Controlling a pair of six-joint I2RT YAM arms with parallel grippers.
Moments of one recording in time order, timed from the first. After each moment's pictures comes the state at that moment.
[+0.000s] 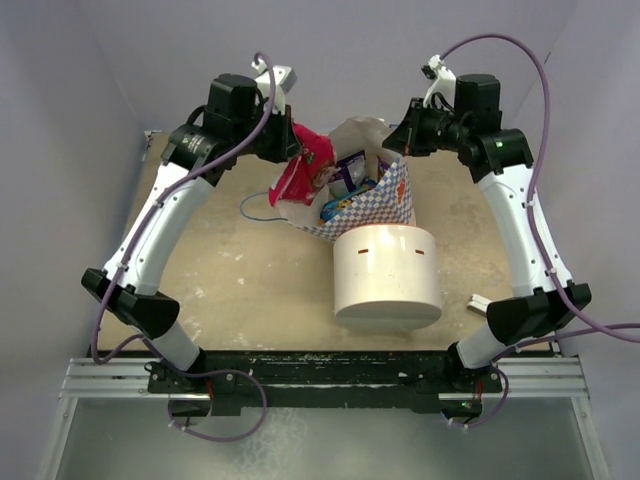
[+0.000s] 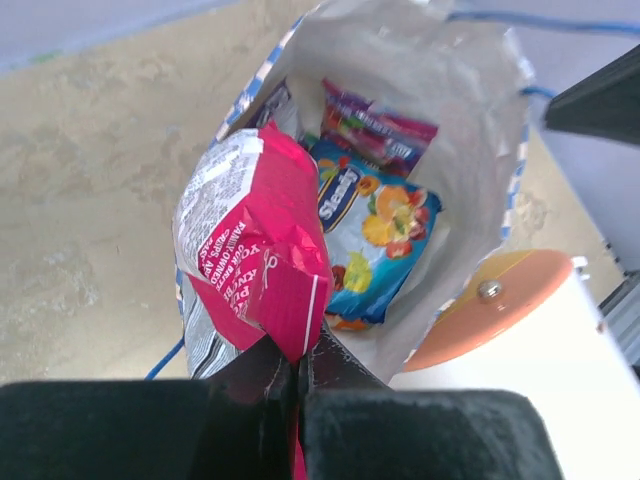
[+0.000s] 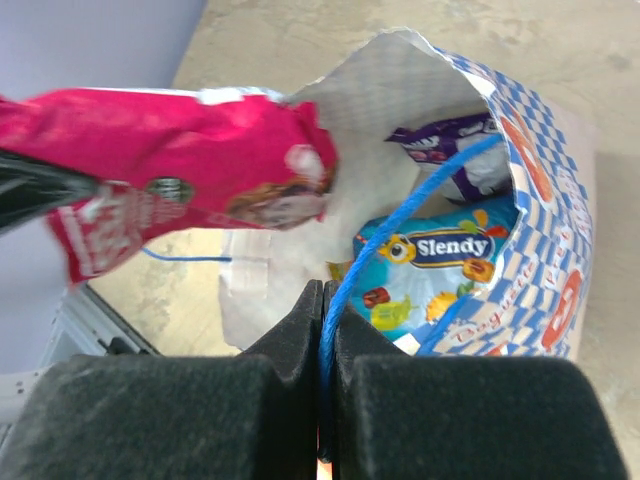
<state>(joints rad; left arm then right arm) -0.49 1.65 2.00 -0.86 0.19 -0.23 0.23 1.57 1.90 -0.80 -0.48 0.28</state>
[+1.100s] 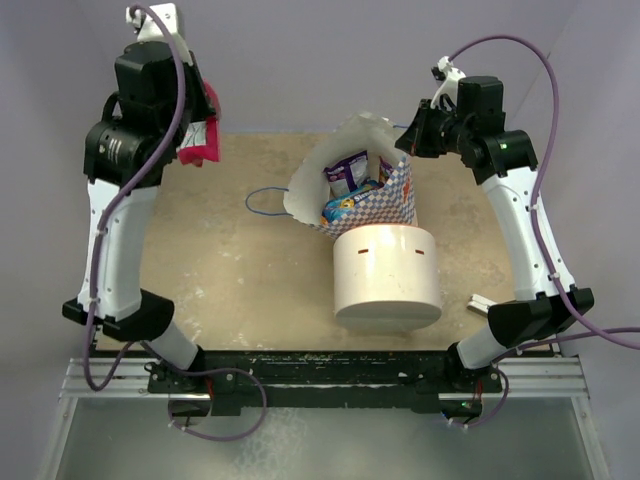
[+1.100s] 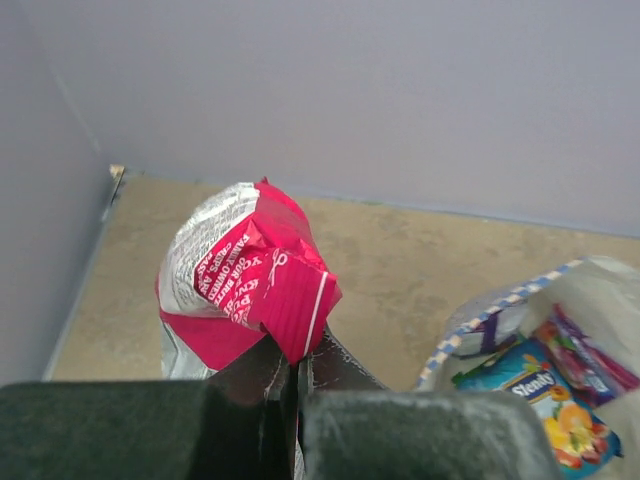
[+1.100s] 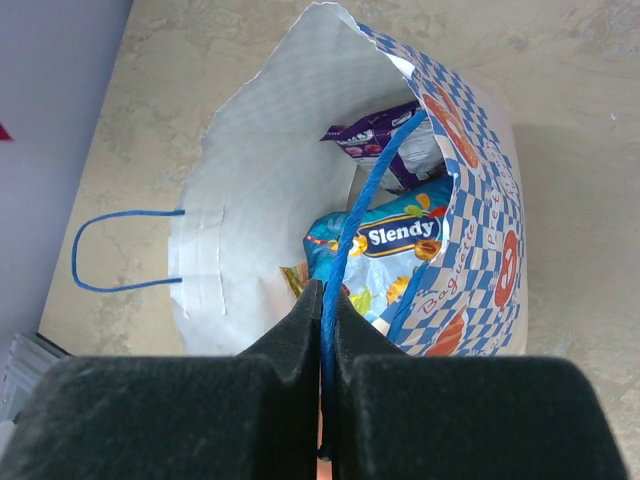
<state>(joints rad) -0.42 1.60 2.42 -1.01 -0.46 -0.21 0.23 1.55 1.91 -0.87 -0.27 0.29</state>
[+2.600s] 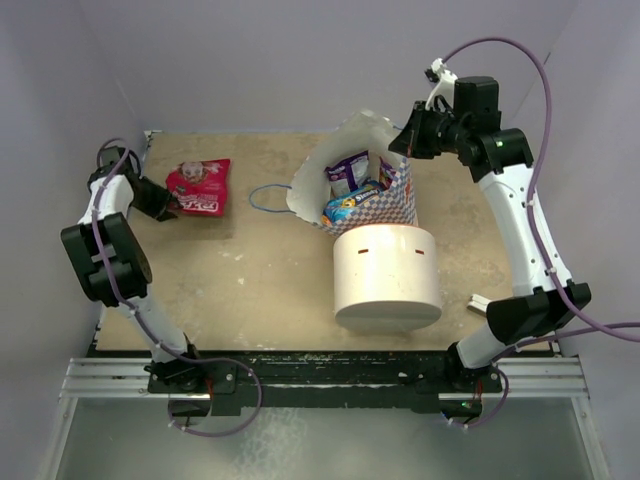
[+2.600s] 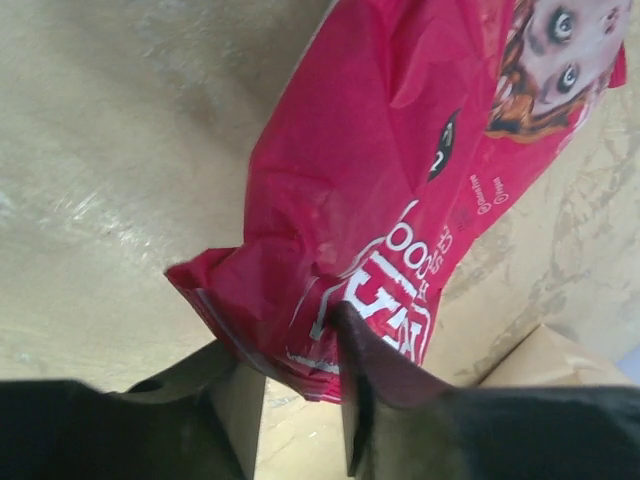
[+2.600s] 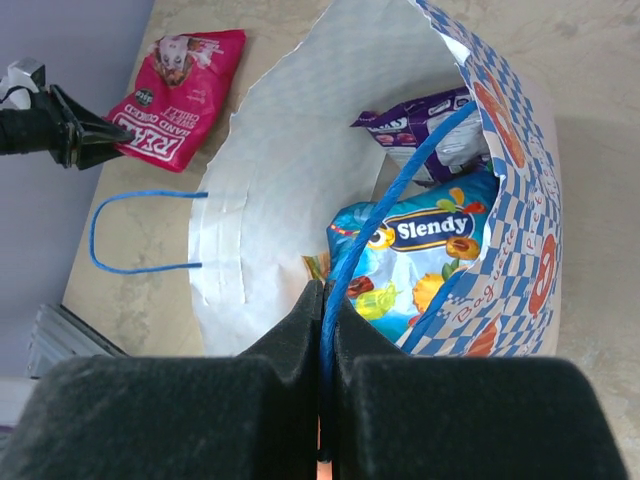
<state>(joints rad) 0.38 1.90 1.48 -0.71 0.28 -0.72 0.23 1.57 1.90 -0.87 -0.35 0.29</state>
